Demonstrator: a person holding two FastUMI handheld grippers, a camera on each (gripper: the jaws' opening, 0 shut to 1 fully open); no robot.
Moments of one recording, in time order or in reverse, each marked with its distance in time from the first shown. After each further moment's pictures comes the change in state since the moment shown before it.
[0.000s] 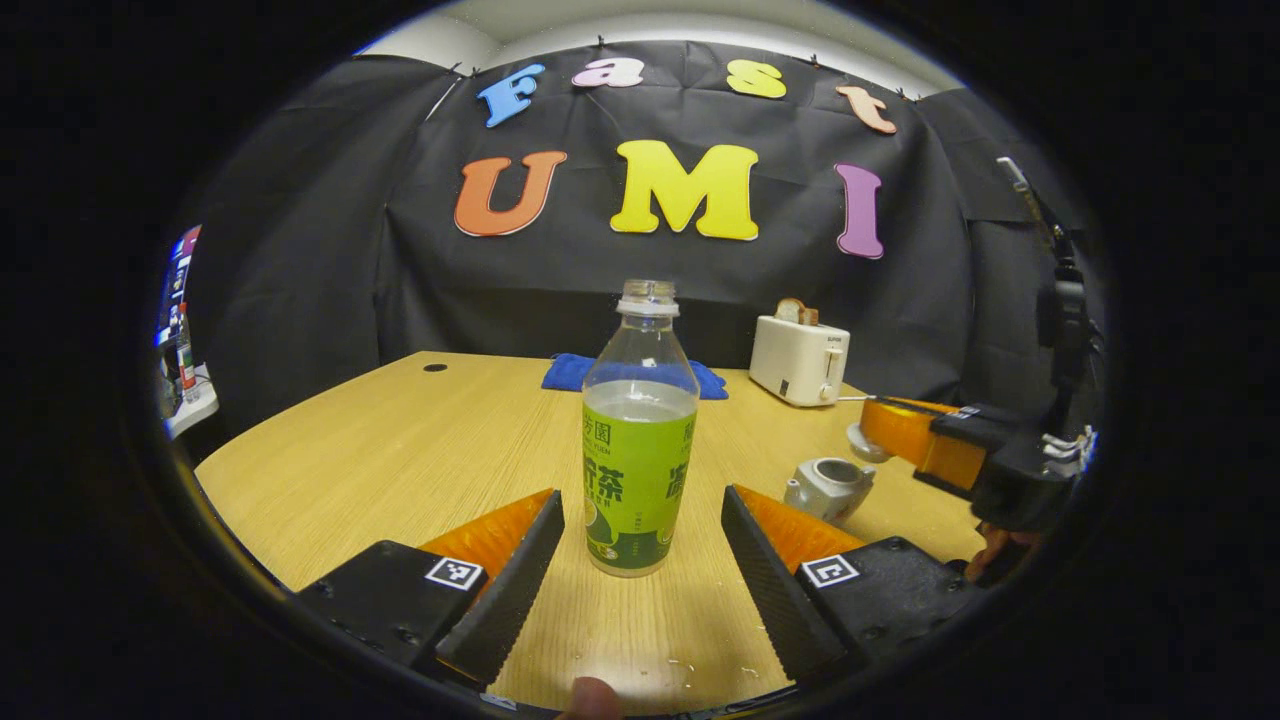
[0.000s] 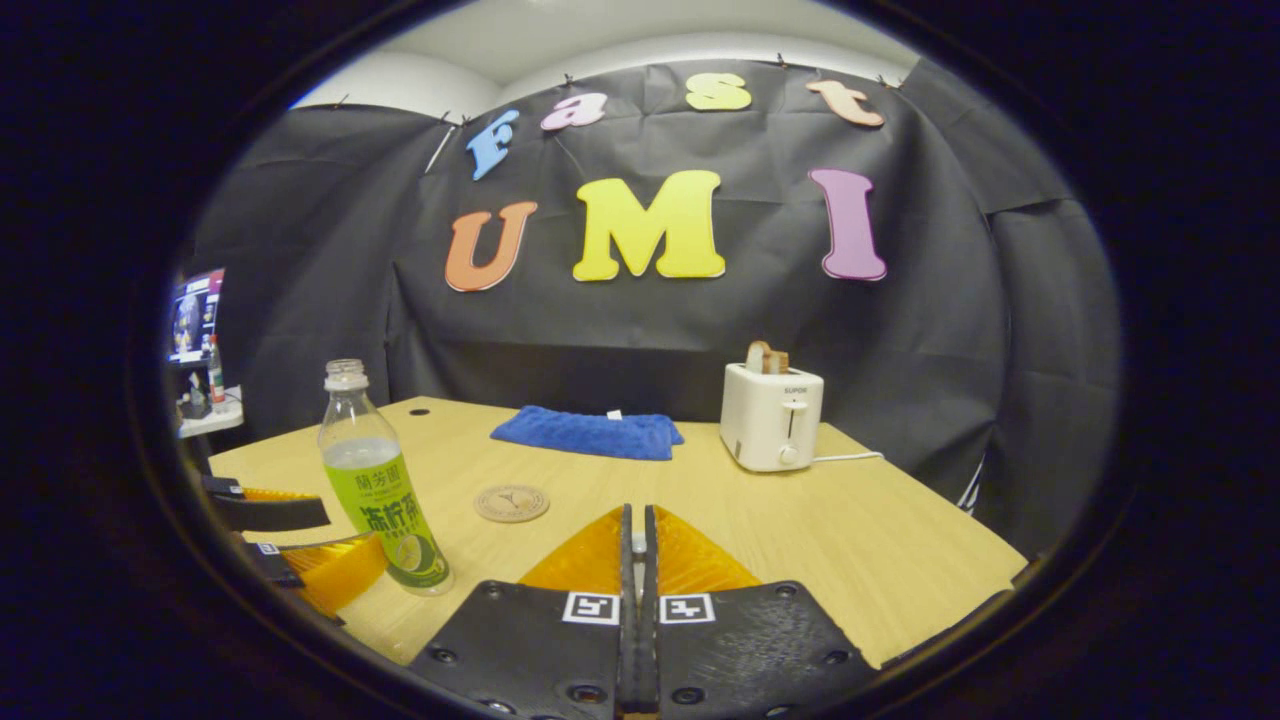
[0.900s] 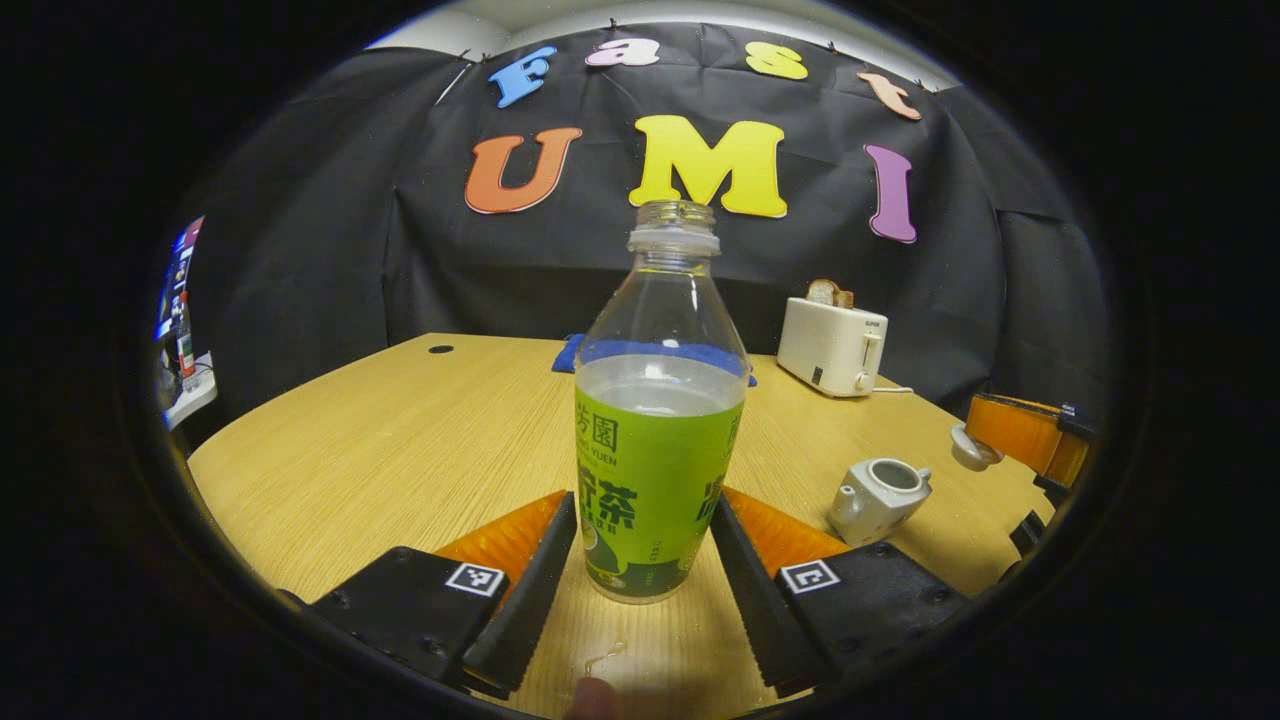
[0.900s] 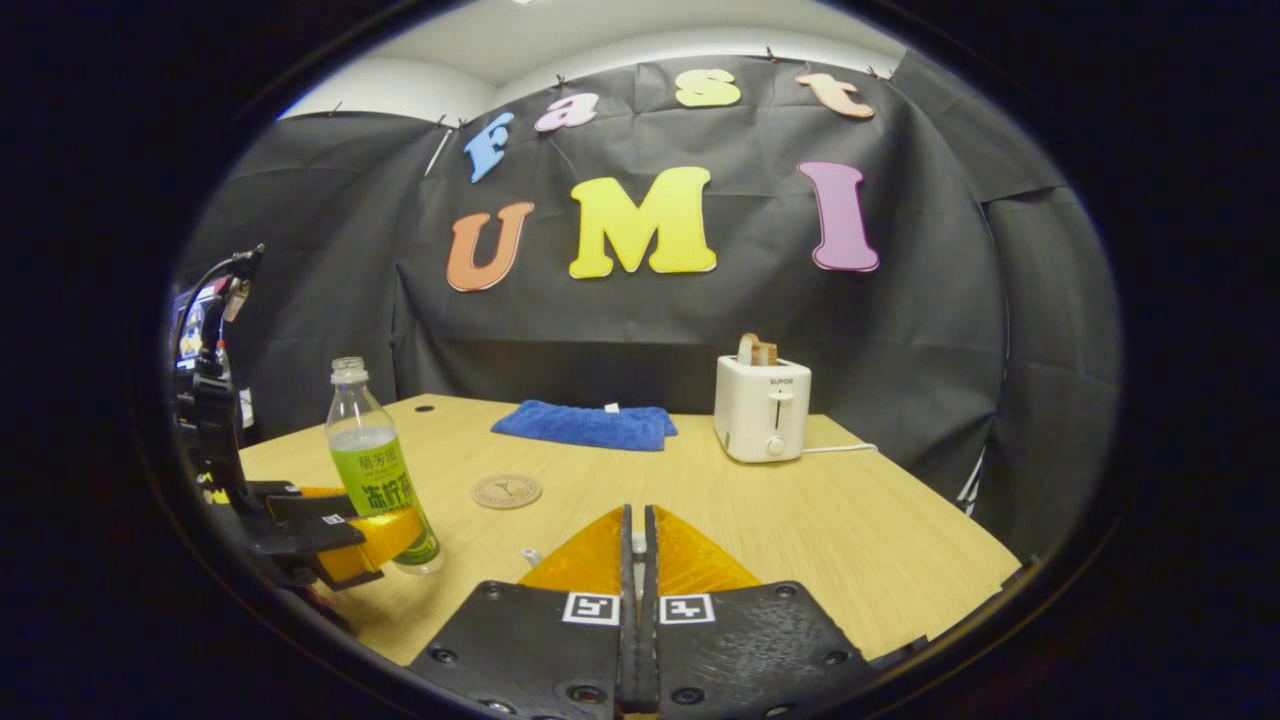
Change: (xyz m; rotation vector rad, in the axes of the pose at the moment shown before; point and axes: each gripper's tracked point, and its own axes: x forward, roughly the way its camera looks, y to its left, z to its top) left arm 0.040 0.008 -0.009 -0.027 0.048 0.051; right arm -0.015 -0.021 -0.013 0.012 0.031 0.033
